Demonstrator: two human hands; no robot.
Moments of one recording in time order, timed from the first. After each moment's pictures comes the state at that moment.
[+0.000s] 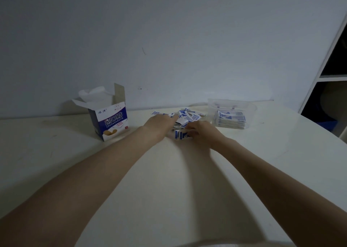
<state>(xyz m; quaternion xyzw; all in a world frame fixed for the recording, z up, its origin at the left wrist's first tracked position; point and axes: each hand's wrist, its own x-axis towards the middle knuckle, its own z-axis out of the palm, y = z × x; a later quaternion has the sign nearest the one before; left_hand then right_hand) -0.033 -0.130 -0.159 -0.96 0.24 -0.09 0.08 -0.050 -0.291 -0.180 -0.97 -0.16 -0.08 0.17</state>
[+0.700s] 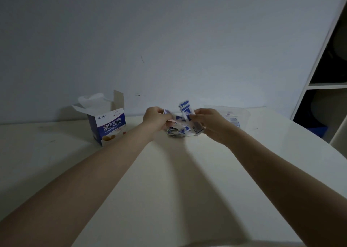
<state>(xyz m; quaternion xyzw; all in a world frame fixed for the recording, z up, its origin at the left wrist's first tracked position) -0.033 -0.136 -0.138 -0.73 0.00 -0.02 -0.69 -0.067 -0.294 -0.130 -0.73 -0.02 0.00 0.68</state>
